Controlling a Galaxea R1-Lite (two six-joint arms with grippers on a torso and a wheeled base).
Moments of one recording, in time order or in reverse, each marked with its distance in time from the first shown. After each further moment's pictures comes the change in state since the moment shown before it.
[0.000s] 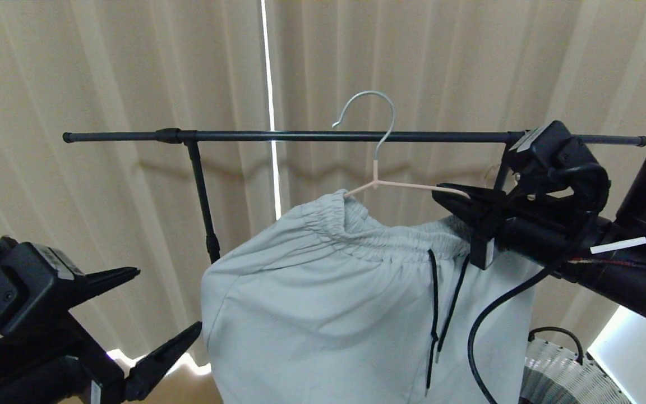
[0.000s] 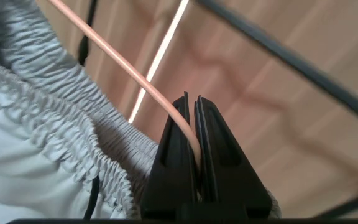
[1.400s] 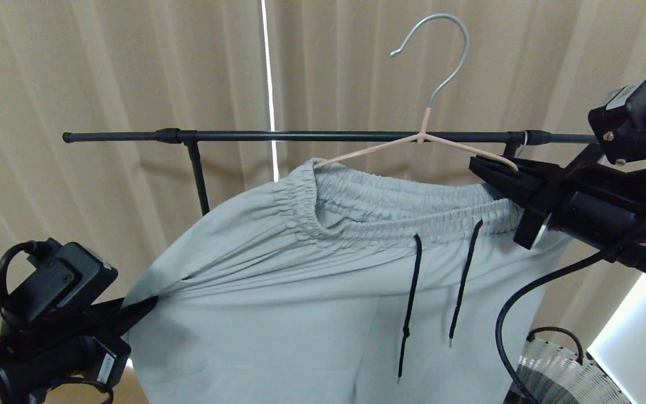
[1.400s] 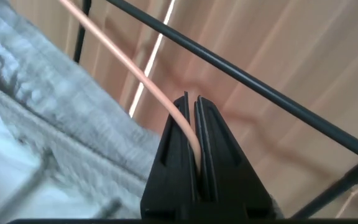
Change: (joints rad) left arm 0.276 0.117 0.022 -0.015 -0.088 0.103; right arm -0.085 -0.104 0.000 0.009 0.062 0.039
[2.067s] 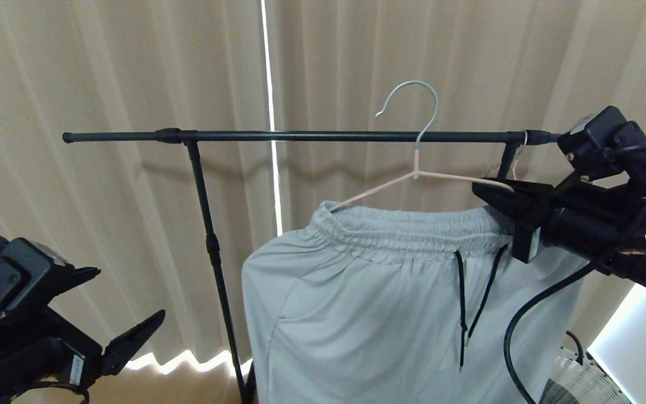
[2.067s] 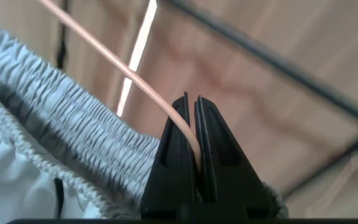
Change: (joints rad) left arm 0.016 -0.108 0.011 0.003 -0.001 -0.022; right arm -0.003 0.005 0.001 0.131 -0.096 0.000
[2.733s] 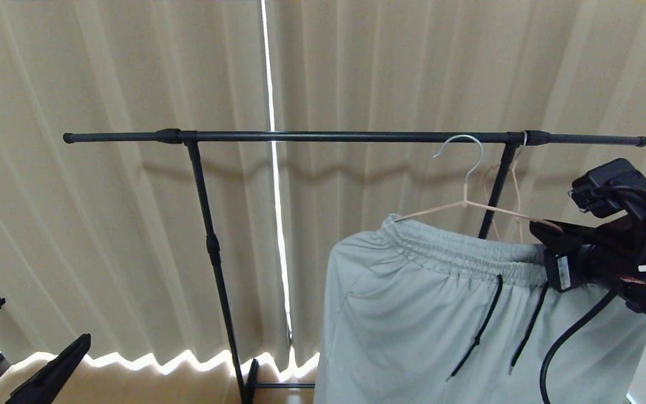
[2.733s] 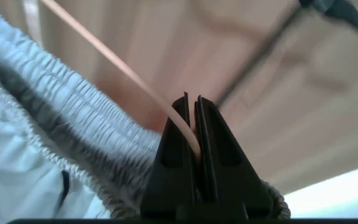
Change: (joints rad) left arm 0.090 -0.353 0.147 0.006 -0.001 -0.089; right arm -0.098 -0.050 0.131 0.094 -0.318 0.077
